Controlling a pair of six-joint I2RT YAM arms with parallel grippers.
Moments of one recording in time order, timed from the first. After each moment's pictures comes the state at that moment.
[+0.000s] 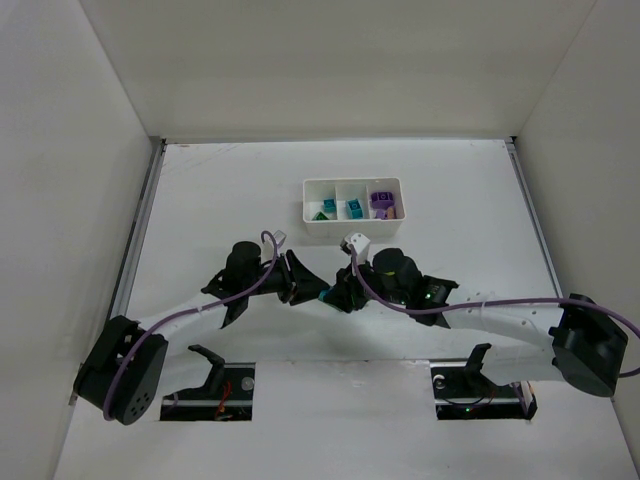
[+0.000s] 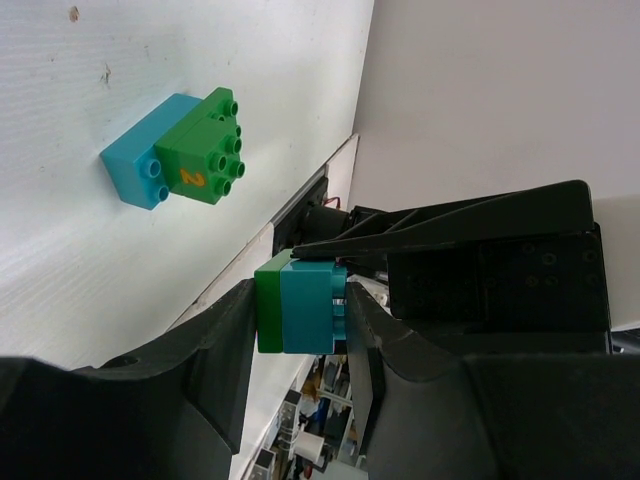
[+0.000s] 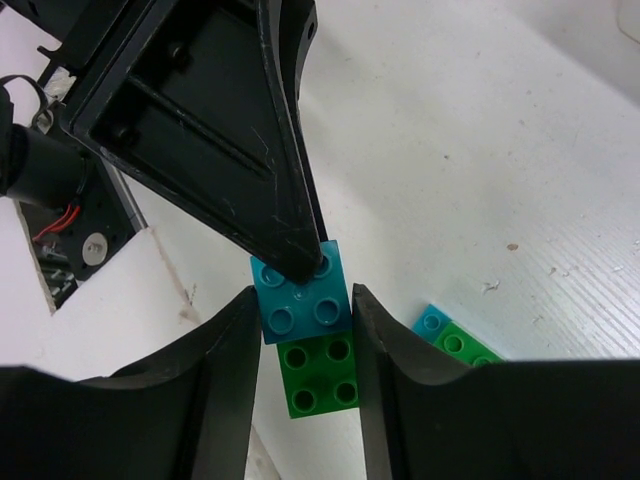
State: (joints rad) left arm -0.50 1.16 0.34 0.36 0.71 -1.26; right arm 0.98 1.24 0.63 0.18 -0.15 0.33
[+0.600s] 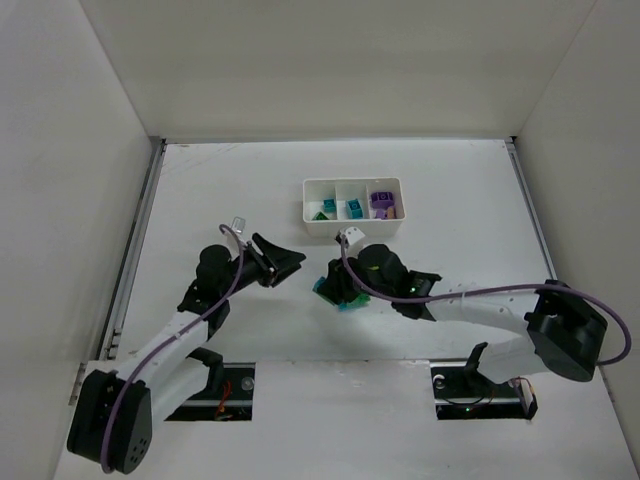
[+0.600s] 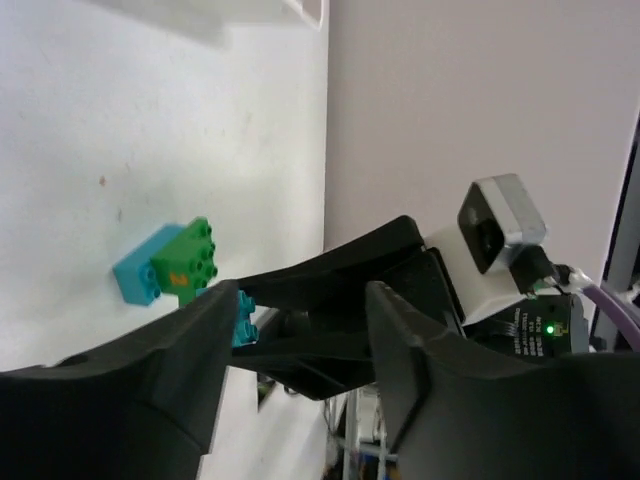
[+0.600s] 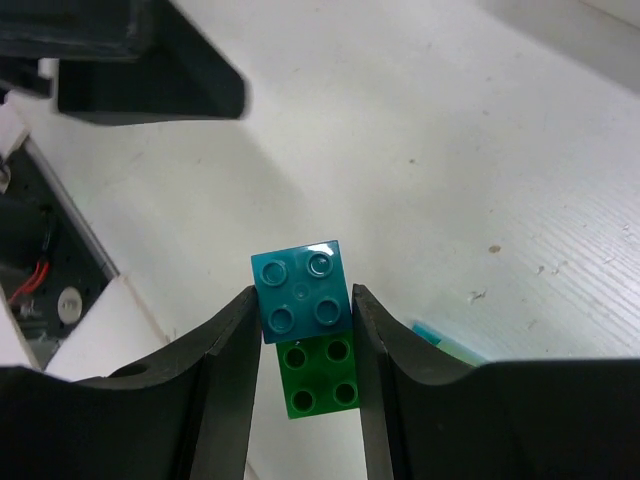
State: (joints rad) left arm -0.35 0.94 0.31 0.38 0.56 -1.27; right arm 0.98 1.35 0.68 0.19 -0.06 0.42
